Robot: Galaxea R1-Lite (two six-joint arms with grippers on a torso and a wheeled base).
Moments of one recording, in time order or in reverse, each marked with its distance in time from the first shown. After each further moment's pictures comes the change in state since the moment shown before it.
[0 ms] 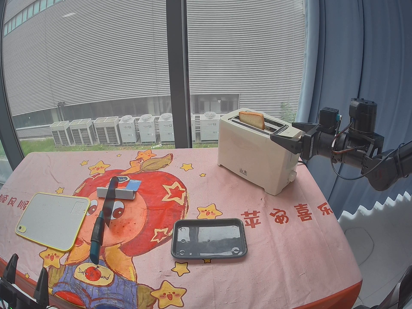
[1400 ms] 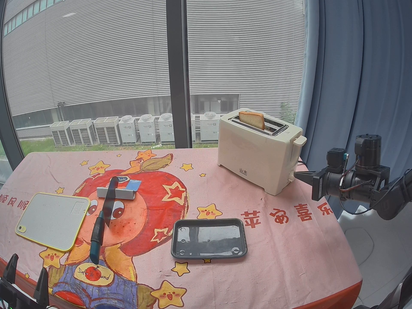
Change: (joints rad) left arm 0.001 0.000 0.000 0.000 0.000 0.000; right arm -0.020 -0.066 0.302 -0.002 -0.078 0.008
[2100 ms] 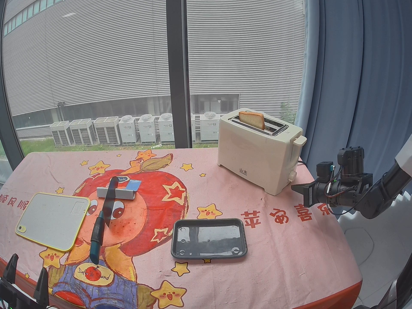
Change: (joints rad) left arm -0.001 0.000 0.000 0.000 0.000 0.000; right arm -0.045 0.200 -0.059 0.000 -0.049 -0.001
